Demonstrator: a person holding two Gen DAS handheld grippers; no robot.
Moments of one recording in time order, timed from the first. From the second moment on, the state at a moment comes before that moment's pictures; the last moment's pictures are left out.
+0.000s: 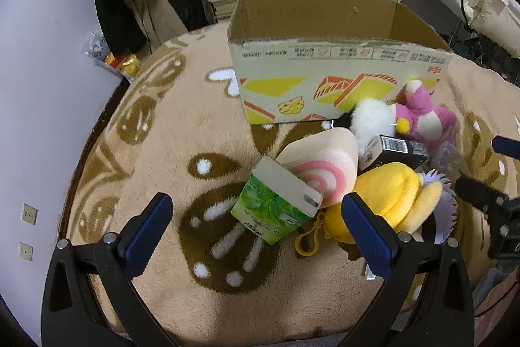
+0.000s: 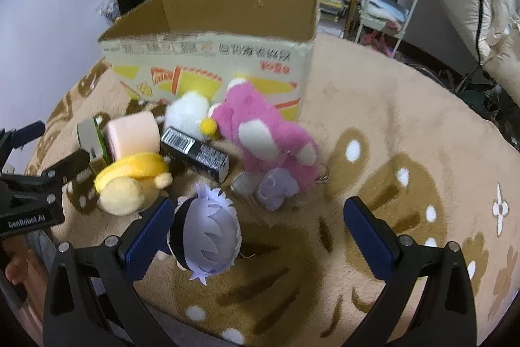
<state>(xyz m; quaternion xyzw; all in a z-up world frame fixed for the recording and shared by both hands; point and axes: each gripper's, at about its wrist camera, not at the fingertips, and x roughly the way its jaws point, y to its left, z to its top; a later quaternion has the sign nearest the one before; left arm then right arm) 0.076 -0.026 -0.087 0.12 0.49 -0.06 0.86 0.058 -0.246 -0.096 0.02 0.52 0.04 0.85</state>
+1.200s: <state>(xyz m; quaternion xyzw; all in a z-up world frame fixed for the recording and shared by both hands) 0.101 -0.022 -0.129 0.09 0.56 -0.08 0.82 0.071 -0.213 -0.136 0.03 0.60 0.15 0.78</state>
